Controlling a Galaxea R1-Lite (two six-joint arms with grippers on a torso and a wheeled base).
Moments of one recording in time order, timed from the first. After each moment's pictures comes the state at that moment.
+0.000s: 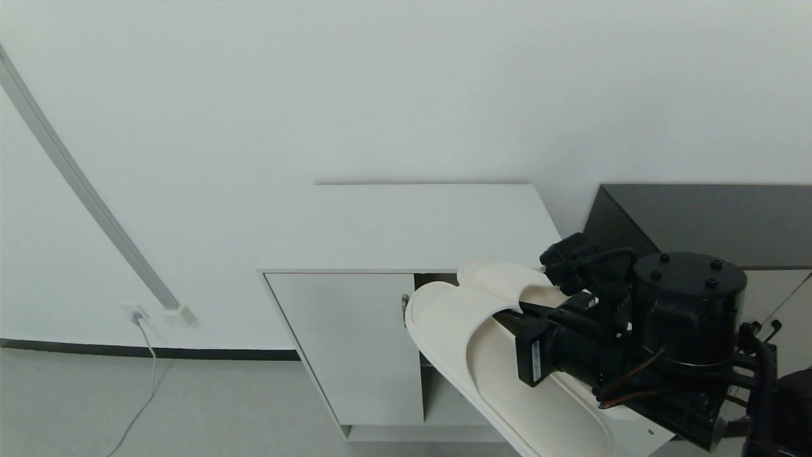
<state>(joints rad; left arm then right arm) 0.00 0.00 0.00 0.00 -0.02 0.01 0.84 1.65 -0.66 -0.80 -0.19 0.05</state>
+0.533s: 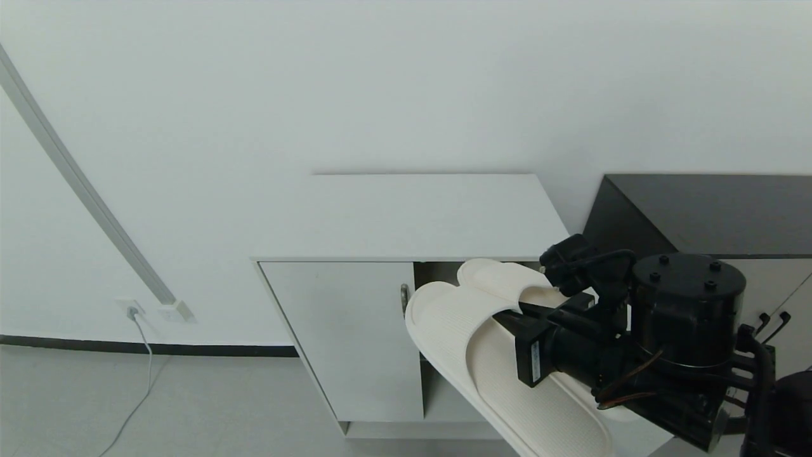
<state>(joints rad) 0.00 0.00 0.00 0.00 -0.02 0.01 0.84 1.66 -0.65 -0.81 -0.19 0.05</state>
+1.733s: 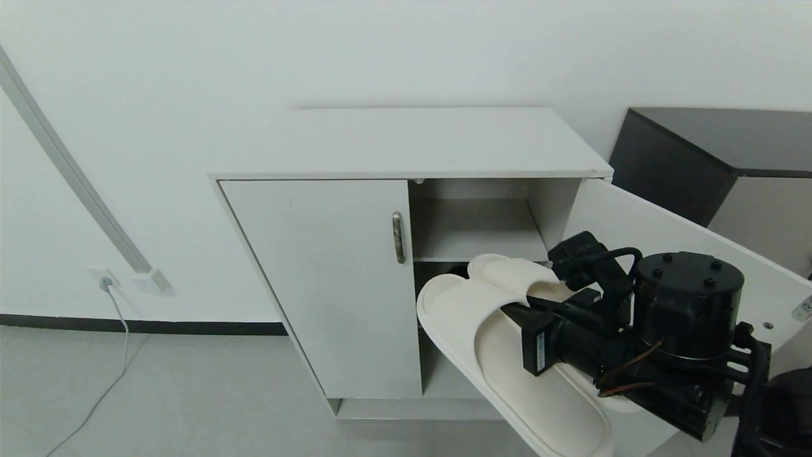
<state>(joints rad) 0.00 0.00 0.00 0.00 -0.02 0.01 0.79 1.68 -0.63 -0.87 -0.19 0.04</state>
